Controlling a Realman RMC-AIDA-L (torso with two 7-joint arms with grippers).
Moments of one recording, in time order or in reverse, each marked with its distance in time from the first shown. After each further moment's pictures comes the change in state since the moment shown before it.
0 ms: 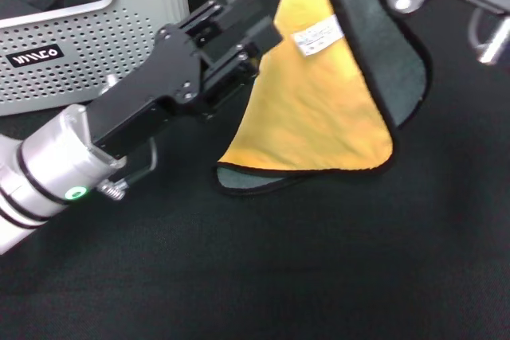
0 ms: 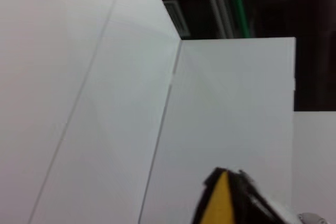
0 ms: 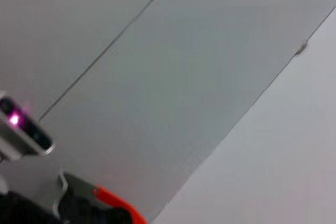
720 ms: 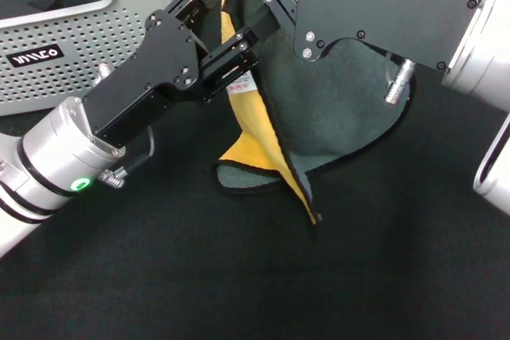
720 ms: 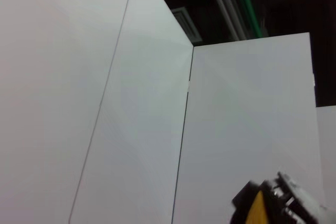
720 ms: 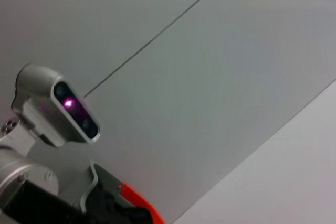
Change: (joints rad) left arm -0.028 0.000 0.044 -0.051 -0.101 -0.018 0.112; right arm 0.012 0.003 -0.236 -0.034 0.000 -0.216 -0.194
